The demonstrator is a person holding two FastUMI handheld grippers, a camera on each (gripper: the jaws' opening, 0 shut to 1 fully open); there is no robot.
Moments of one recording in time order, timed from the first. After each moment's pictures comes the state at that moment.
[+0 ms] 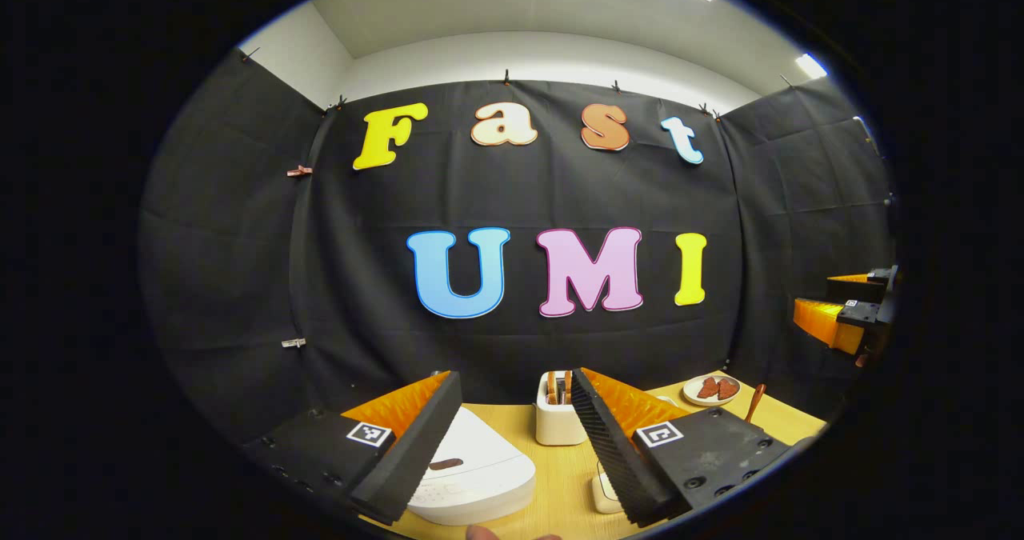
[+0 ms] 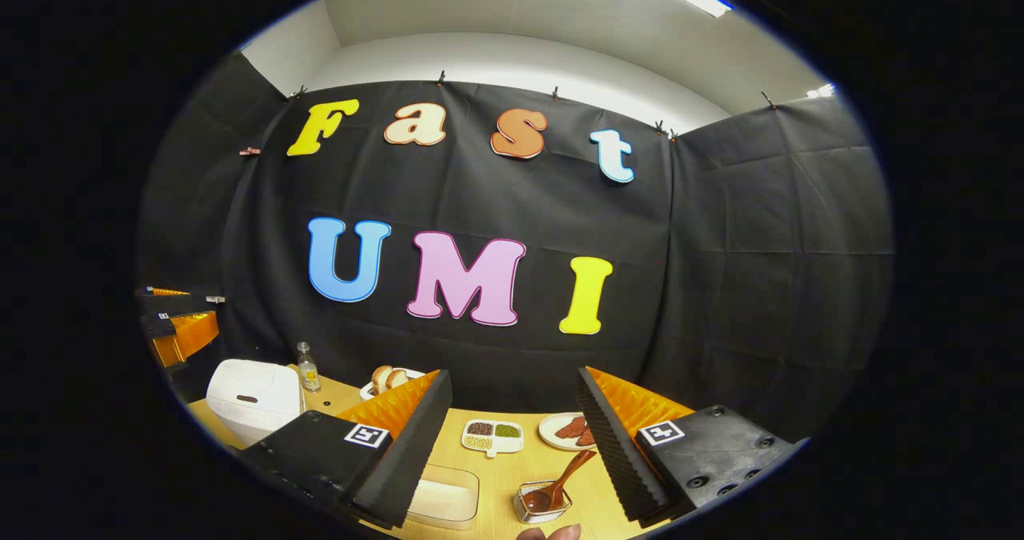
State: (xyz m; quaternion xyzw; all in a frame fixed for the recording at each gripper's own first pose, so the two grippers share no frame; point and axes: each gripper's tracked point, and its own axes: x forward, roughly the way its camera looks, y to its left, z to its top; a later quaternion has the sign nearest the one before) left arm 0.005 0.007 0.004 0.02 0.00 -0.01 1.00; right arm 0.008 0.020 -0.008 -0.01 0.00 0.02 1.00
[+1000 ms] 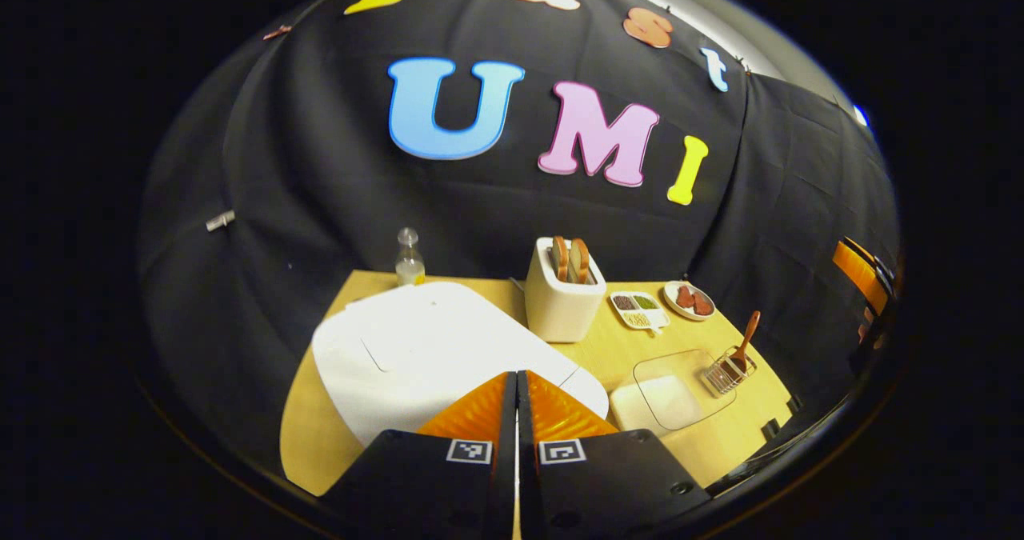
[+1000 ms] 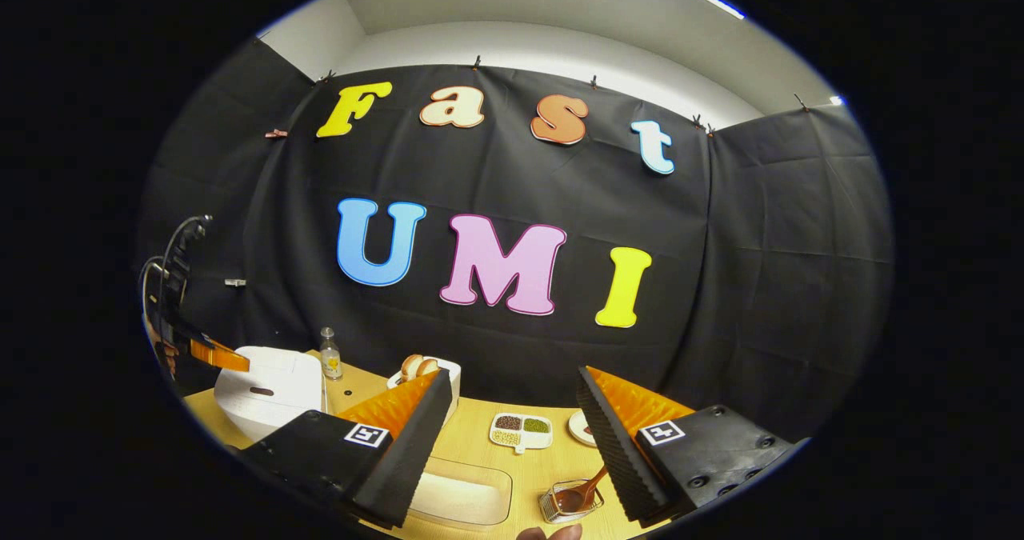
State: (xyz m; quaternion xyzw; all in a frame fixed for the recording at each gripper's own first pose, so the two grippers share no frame) left arm 0.087 0.107 -0.185 -0.08 0.30 -0.13 0.94; right arm 0.023 0.072 -0.026 -0.03 0.02 0.05 1.00
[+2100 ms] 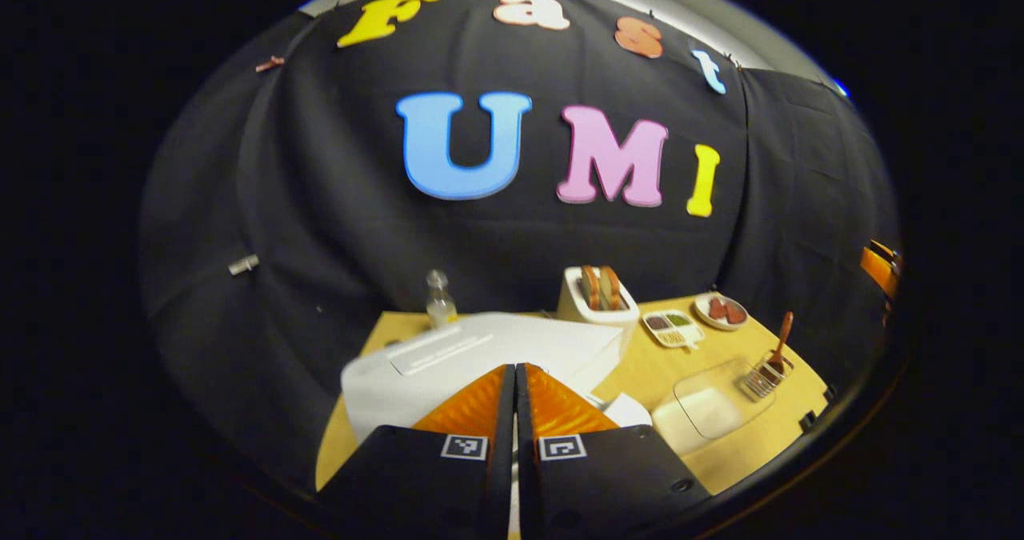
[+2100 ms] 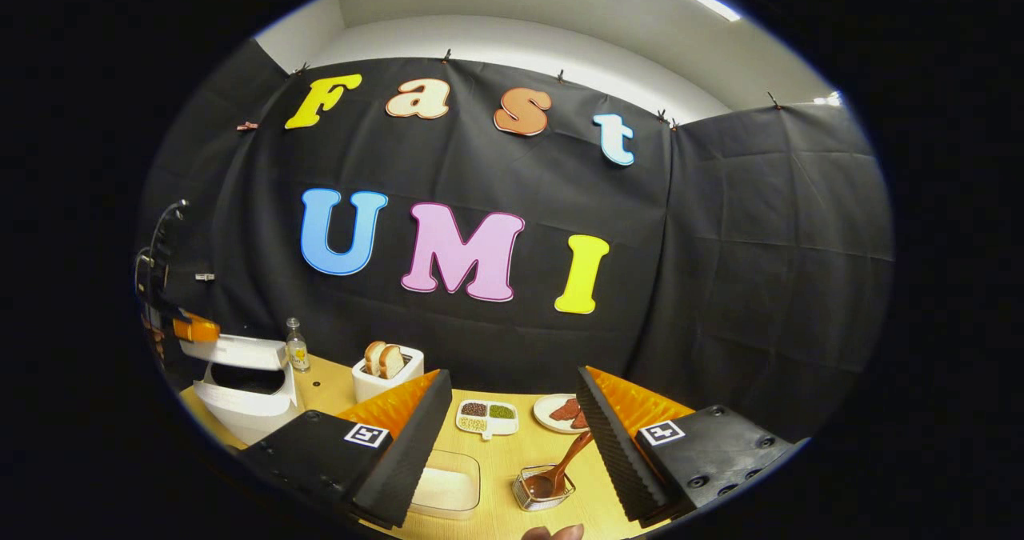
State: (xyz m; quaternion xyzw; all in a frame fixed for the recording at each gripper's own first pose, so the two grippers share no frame) left arm 0.118 0.160 -0.097 0.01 0.11 -0.03 0.99; right arm 0.003 0.029 -0.040 -0.03 0.04 -0.01 1.00
